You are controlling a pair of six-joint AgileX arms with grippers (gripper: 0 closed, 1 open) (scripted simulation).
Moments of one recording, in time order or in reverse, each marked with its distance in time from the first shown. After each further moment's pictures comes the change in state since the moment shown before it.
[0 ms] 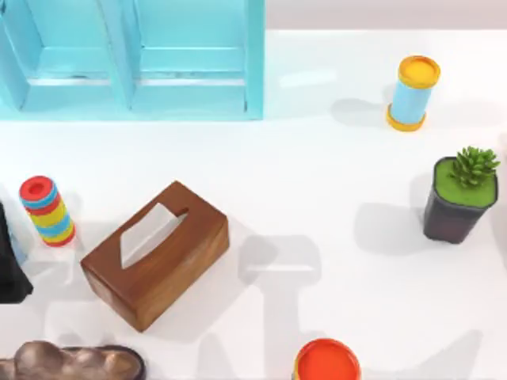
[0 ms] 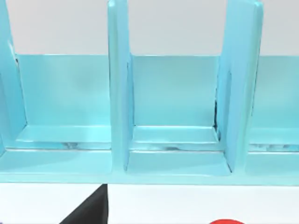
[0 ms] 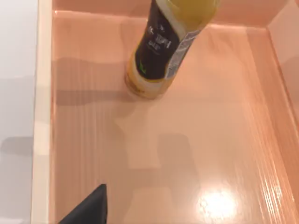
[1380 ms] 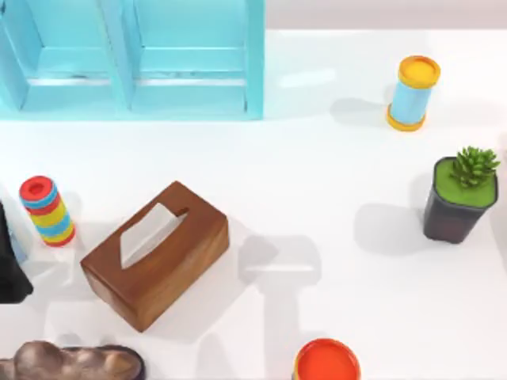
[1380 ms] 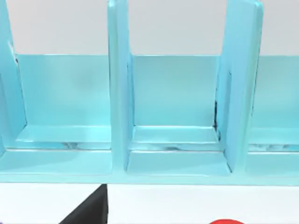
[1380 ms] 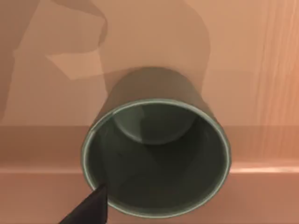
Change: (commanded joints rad) left arm 0.000 0.000 0.000 0.000 0.000 0.000; right arm -0.366 0.899 0.531 -0.521 -0.004 -0.365
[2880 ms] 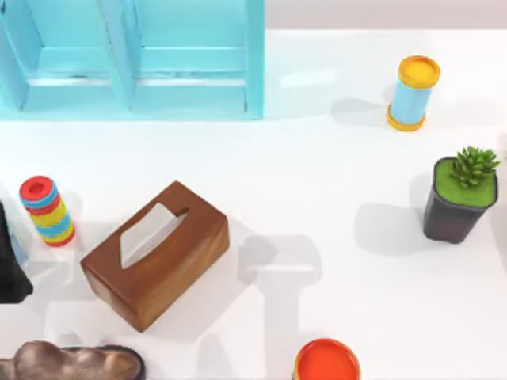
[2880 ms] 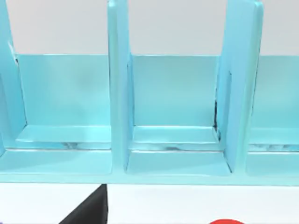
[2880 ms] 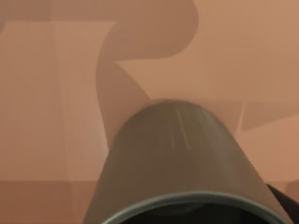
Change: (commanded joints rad) left arm 0.000 0.000 0.000 0.000 0.000 0.000; right arm 0.000 0.065 -0.182 0.248 0.000 0.001
